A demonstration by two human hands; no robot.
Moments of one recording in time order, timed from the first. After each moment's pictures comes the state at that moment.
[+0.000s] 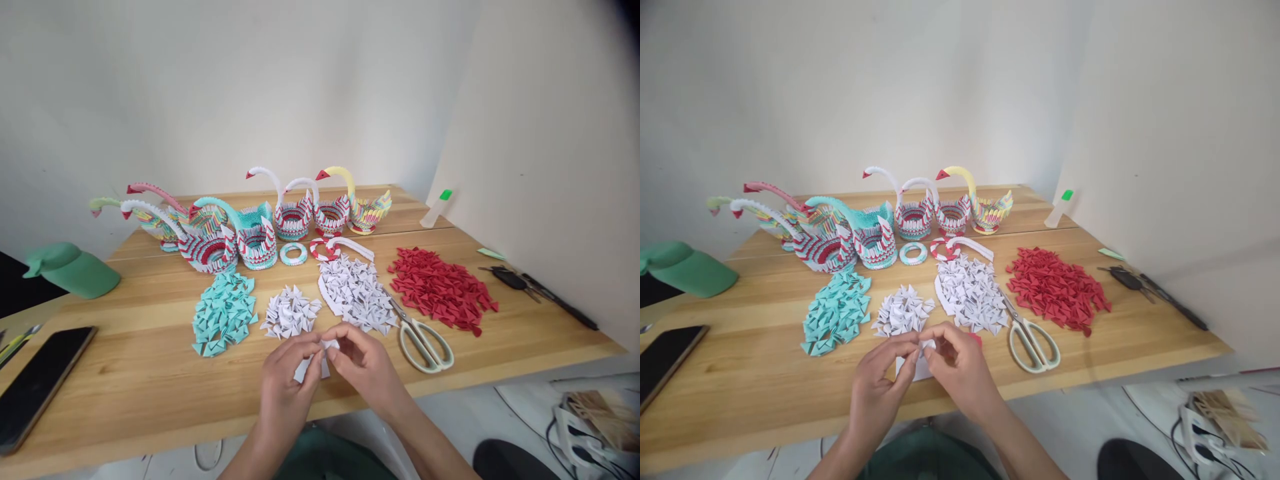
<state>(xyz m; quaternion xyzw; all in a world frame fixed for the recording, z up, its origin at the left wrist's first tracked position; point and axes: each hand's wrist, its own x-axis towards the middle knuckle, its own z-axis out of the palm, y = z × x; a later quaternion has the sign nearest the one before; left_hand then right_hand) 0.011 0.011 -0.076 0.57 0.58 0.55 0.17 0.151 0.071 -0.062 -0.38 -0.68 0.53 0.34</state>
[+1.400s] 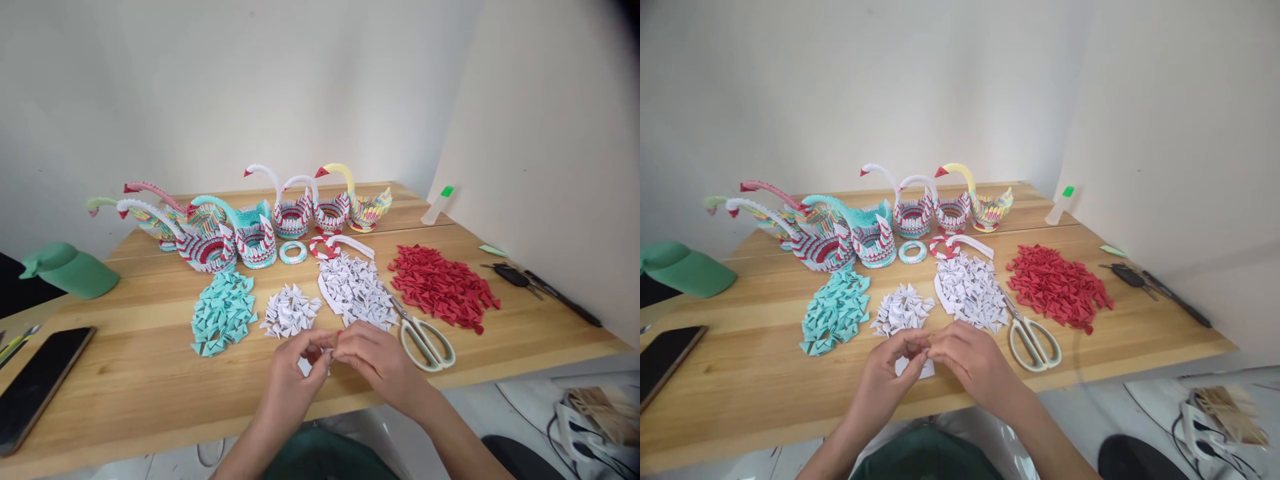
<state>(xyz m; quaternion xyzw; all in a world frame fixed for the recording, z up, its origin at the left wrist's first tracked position) 0.013 0.022 -0.073 0.54 0.56 0.52 0.35 0.178 0.094 -0.057 -0.17 -0.89 0.27 0.34</state>
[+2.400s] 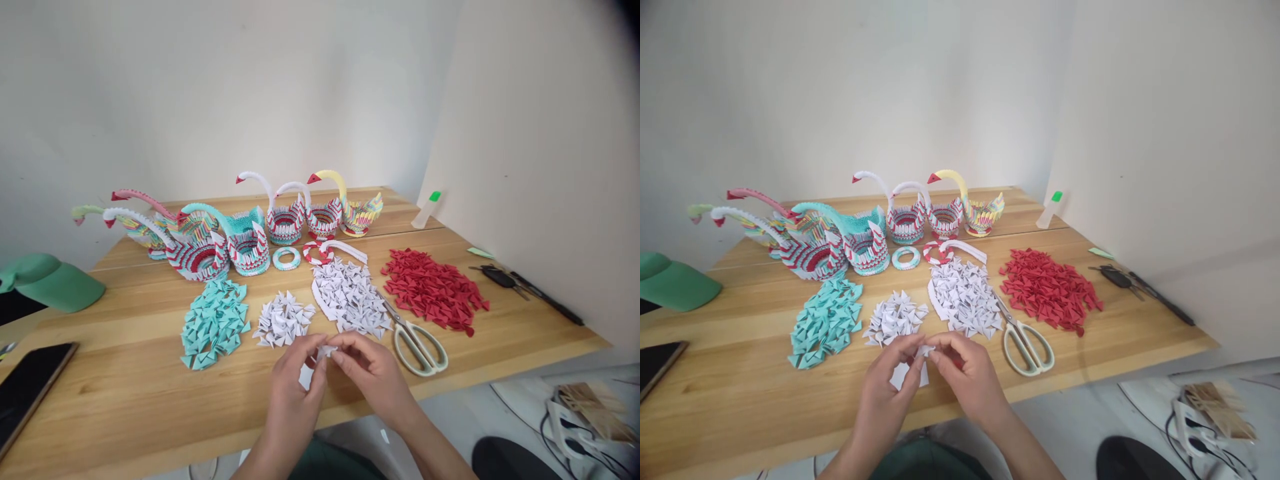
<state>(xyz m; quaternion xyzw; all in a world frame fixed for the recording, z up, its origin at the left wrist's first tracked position) 0.028 0.021 -0.075 0.56 0.58 0.55 0.22 0.170 0.078 -0.066 -0.40 -0.69 0.49 0.35</state>
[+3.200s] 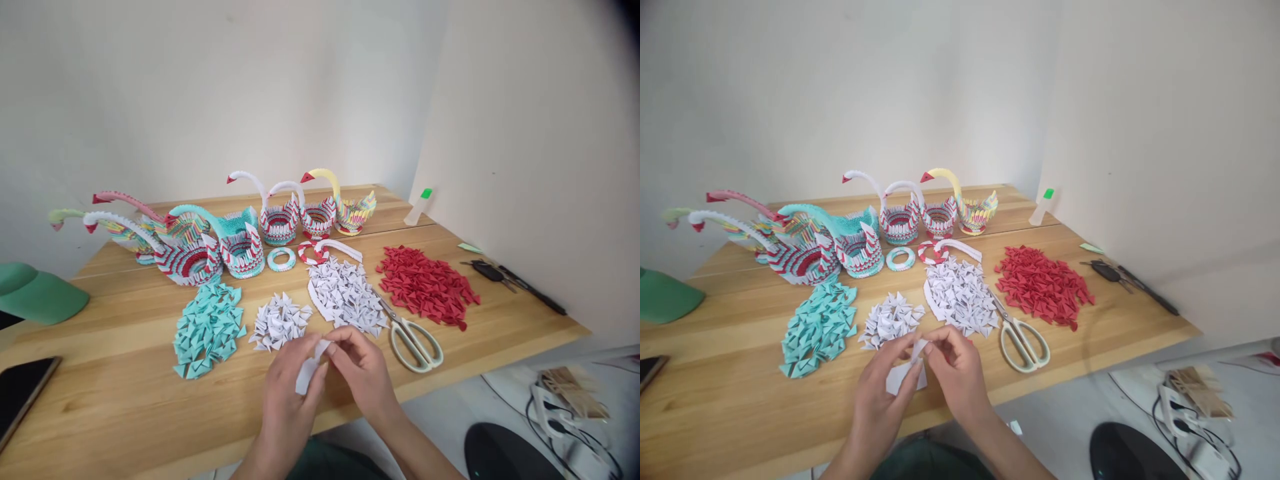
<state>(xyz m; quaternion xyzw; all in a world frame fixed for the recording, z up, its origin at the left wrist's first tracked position) 0.016 0.020 -0.090 0.59 0.56 0.55 0.17 0.148 0.072 -0.079 -0.43 -0.58 0.52 0.46</state>
